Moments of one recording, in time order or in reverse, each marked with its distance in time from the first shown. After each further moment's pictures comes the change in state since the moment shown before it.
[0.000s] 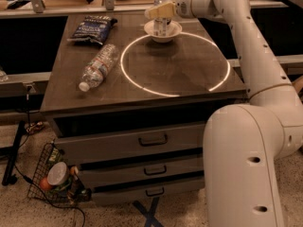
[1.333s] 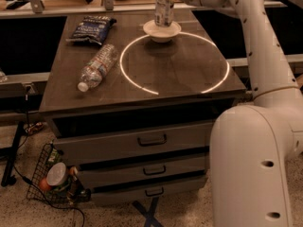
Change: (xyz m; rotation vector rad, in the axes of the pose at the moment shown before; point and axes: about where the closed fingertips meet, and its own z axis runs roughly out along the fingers) arm -0.056 0.013 -0.029 -0.067 -0.163 0.015
